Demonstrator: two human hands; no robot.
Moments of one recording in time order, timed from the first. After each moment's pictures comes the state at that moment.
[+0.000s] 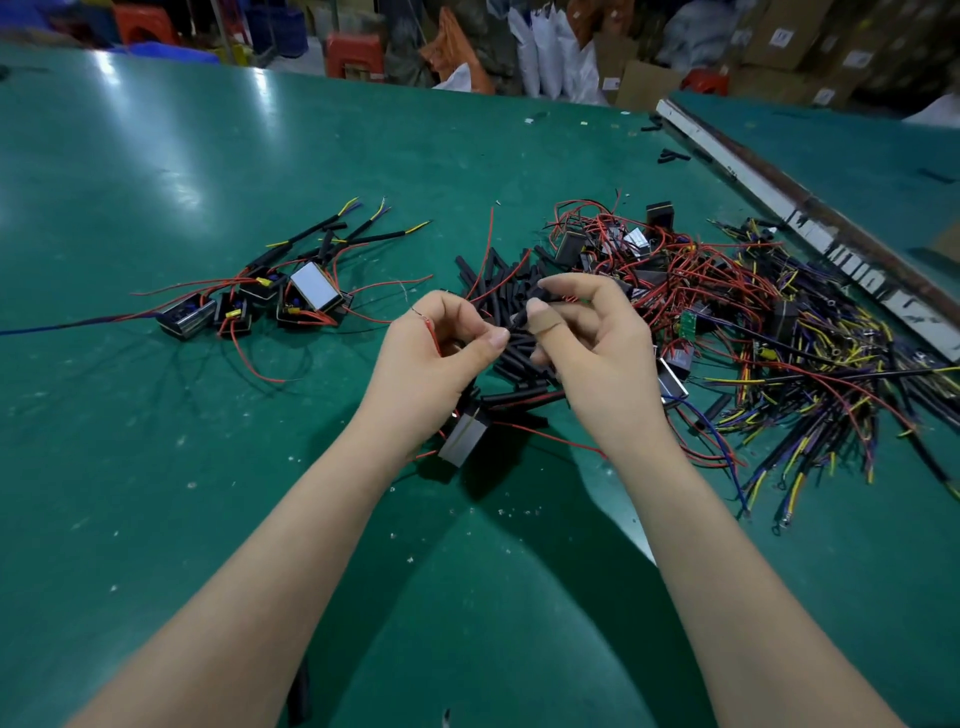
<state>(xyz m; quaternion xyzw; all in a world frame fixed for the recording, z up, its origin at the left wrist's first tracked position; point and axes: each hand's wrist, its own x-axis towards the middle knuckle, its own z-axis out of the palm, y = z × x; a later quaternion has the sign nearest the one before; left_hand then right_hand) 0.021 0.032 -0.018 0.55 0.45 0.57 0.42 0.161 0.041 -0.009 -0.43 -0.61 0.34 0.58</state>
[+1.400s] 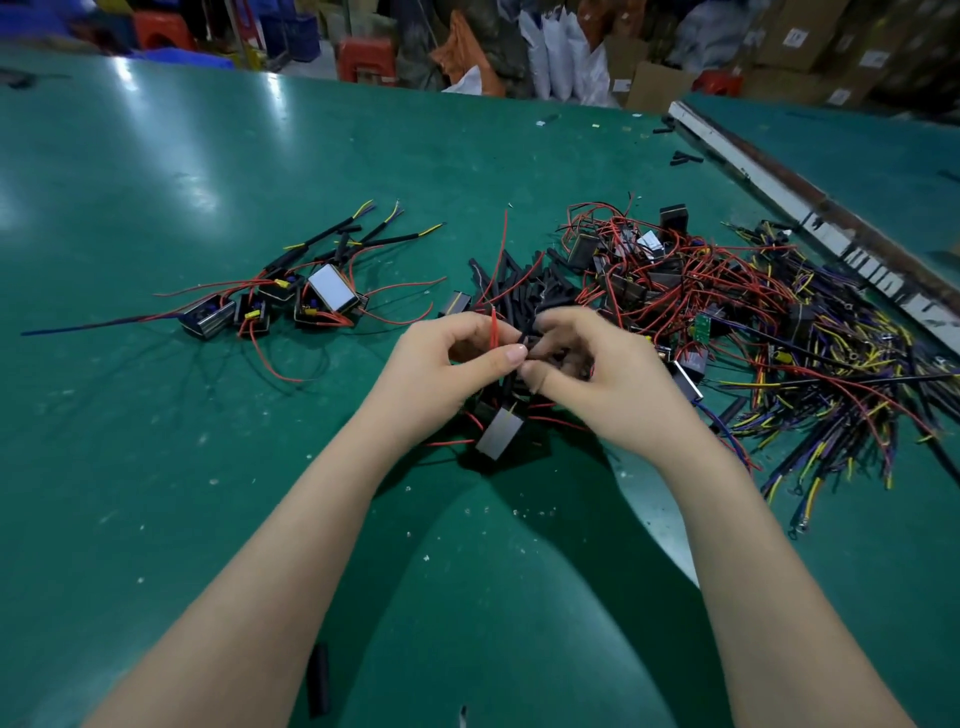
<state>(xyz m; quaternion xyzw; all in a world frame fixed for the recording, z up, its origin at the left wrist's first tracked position) 0.005 0.041 -0.027 0.65 0.43 0.49 0.38 0.180 0.043 -0.010 -0.49 -0.76 0.25 0.35</state>
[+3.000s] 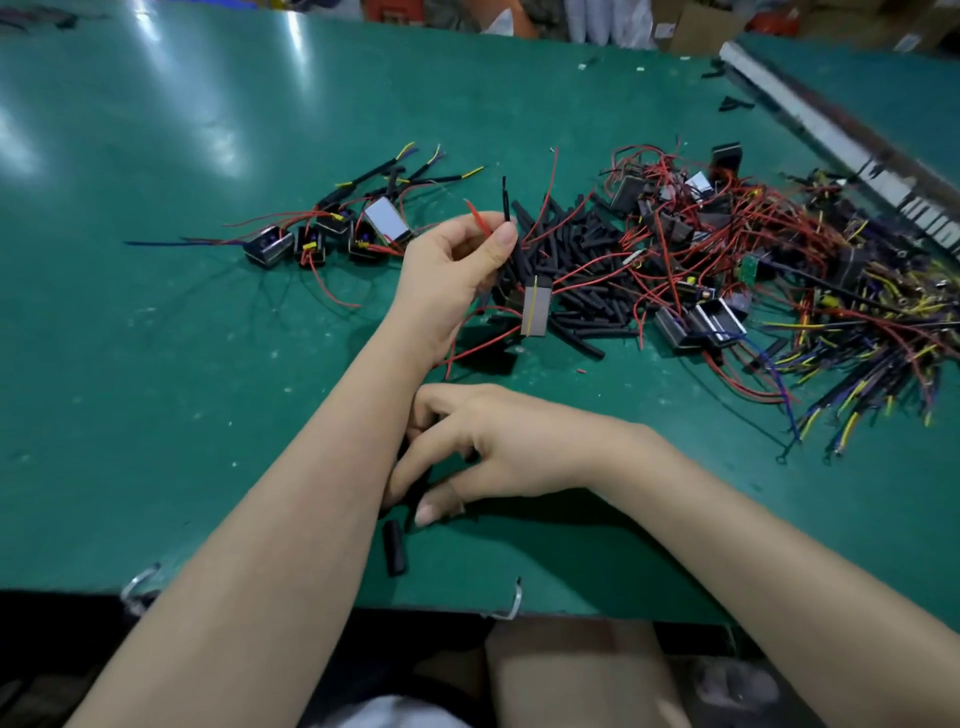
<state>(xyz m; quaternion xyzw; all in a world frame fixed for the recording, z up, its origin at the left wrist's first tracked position) -0.008 0.044 -0.023 0.42 0.41 0.64 0.49 0.093 -0.025 -0.020 -0.19 -0.91 0.36 0.04</state>
